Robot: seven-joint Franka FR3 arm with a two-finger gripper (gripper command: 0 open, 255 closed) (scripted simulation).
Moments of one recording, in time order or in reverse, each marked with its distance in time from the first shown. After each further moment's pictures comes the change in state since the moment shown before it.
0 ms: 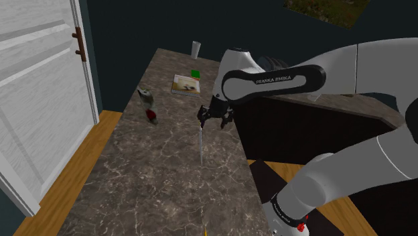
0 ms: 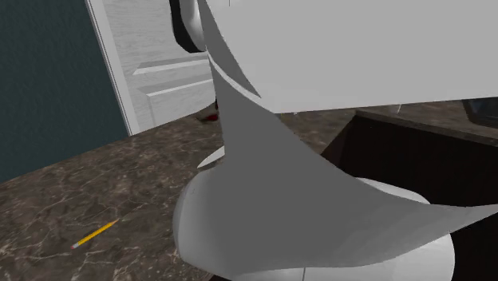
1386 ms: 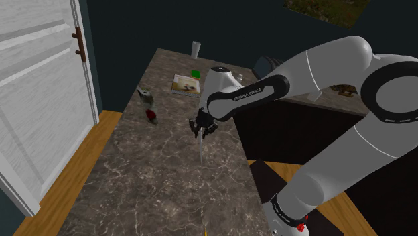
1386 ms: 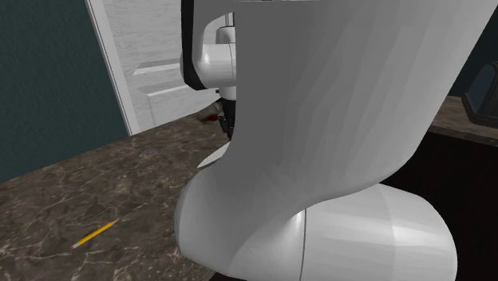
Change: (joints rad) arm -0.041 0.256 0.070 0.013 -0.104 0.256 0.199
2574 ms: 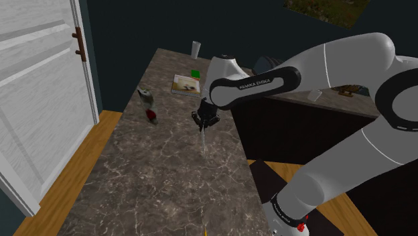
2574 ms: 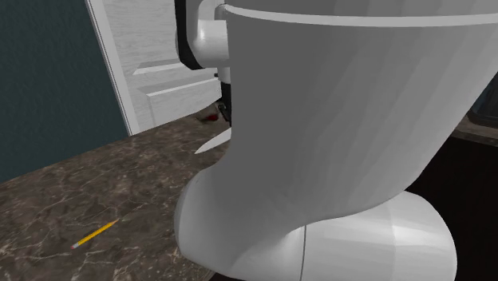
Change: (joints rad) arm 0.006 -0.085 -0.011 0.049 0.036 -0.128 -0.029
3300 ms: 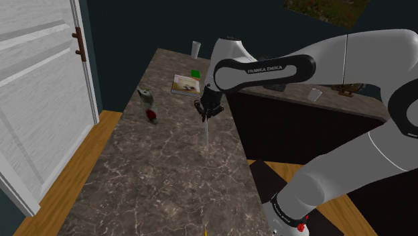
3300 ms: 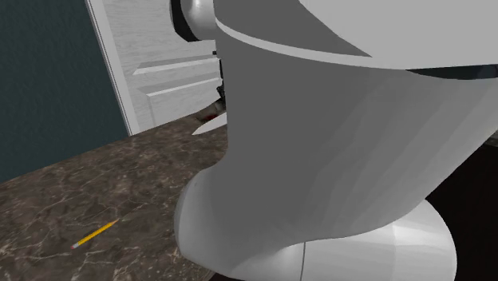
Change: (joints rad) arm 0.003 -0.076 -0.017 0.086 0.021 -0.159 -0.021
